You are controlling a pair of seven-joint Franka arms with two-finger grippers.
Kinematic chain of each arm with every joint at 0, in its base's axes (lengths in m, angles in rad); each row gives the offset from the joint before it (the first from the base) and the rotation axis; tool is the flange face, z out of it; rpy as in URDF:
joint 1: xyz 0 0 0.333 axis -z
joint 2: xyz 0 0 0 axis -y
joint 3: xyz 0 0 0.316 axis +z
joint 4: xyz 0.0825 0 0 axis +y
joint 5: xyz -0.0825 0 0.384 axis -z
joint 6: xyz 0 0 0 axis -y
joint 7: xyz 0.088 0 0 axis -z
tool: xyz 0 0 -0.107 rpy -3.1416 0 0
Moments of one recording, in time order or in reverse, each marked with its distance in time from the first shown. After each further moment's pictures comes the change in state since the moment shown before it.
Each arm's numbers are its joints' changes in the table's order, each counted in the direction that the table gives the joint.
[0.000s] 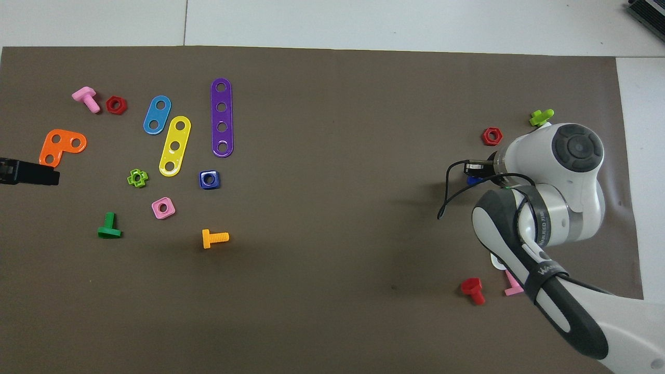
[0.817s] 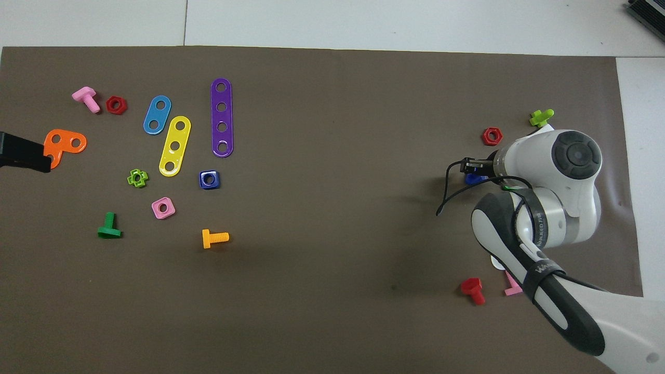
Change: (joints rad) left arm -0.114 -0.109 -0.186 -0.278 0.003 -0.260 -0.202; right arm 0.010 0.013 0.000 0.017 0.000 0.063 0.000
